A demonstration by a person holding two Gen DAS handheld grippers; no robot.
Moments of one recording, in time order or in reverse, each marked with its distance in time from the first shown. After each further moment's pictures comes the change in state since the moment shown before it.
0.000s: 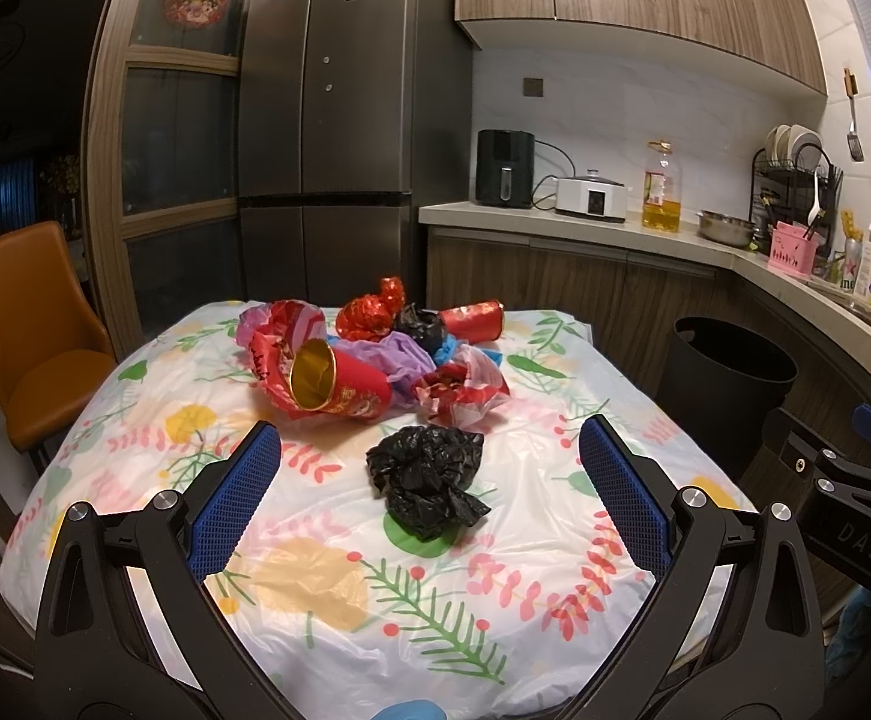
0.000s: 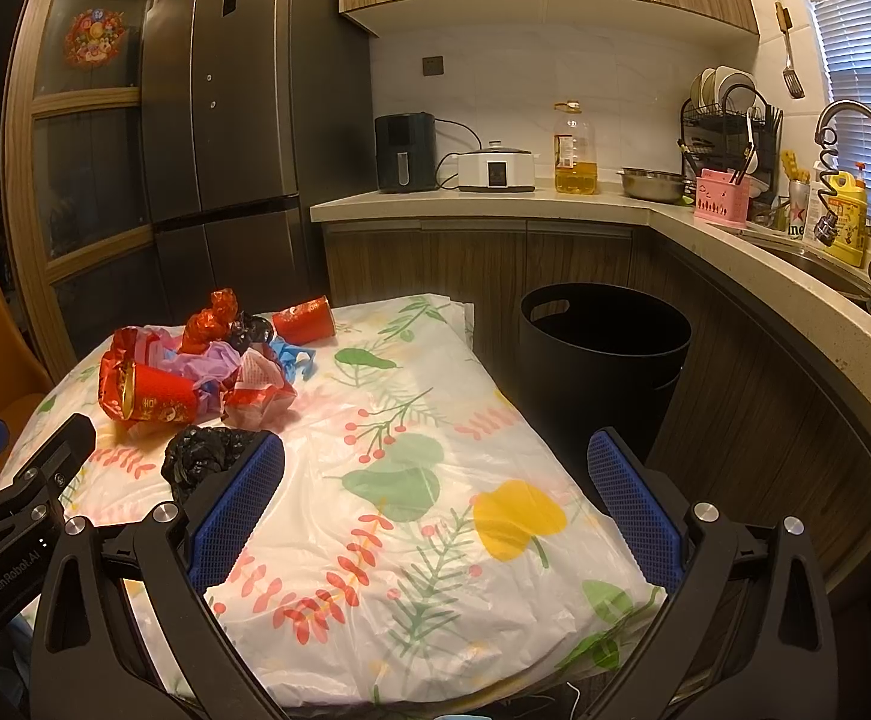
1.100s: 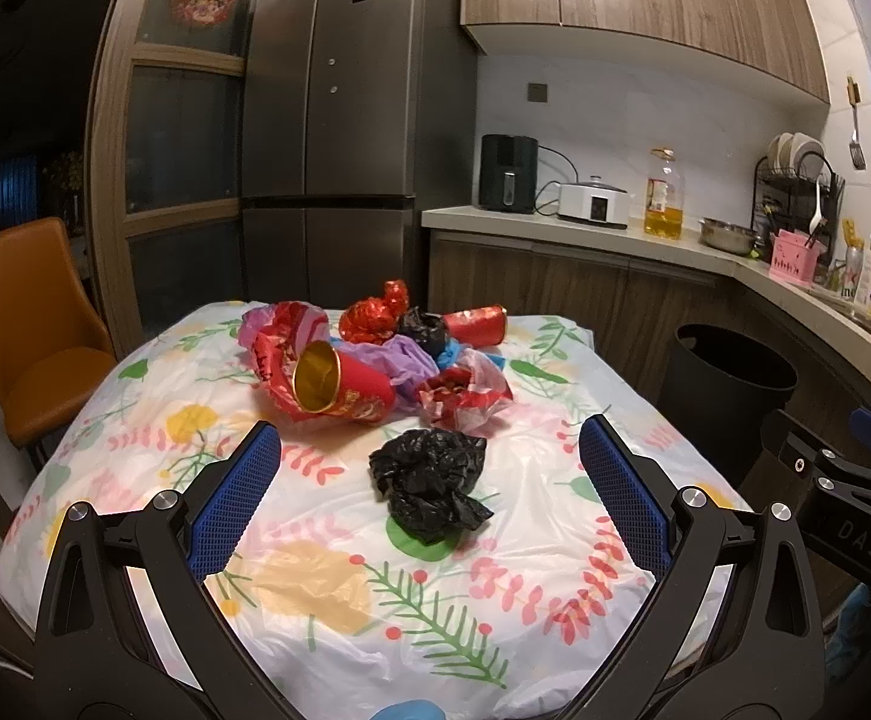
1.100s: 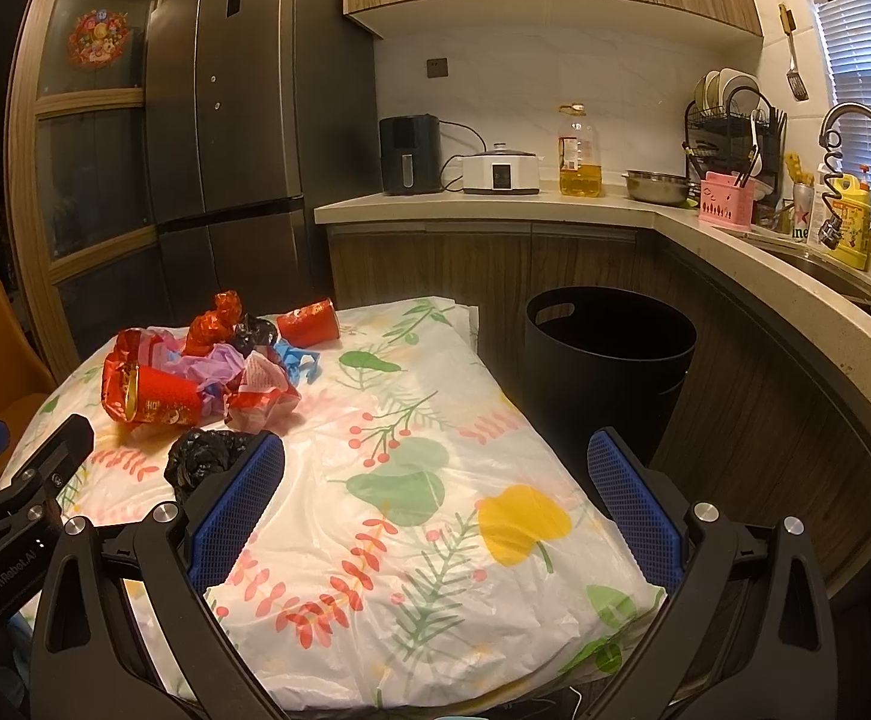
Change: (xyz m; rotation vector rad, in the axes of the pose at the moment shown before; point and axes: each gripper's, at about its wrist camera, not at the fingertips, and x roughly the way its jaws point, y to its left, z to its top) left arm -0.003 0.004 0.008 -0.020 -0.010 0.005; right arm 0.002 0.003 0.000 -0.002 -0.004 0.018
